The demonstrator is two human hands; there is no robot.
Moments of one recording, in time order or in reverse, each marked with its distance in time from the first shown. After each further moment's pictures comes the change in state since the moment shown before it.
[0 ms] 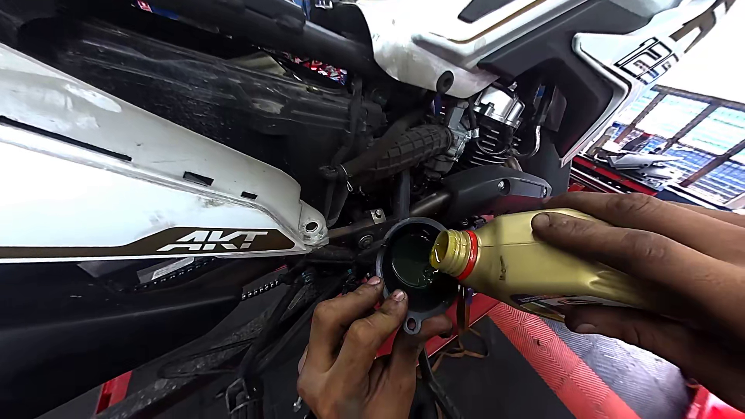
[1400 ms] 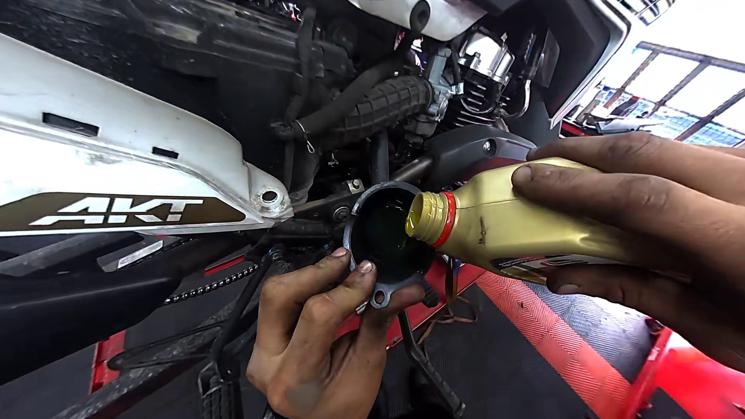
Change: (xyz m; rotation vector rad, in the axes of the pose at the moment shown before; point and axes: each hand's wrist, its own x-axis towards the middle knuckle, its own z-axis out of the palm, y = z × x) left_hand 0.001 -0.003 -0.005 -0.013 -0.030 0.025; right_hand -0.003 0.001 0.007 0.011 -0.005 0.023
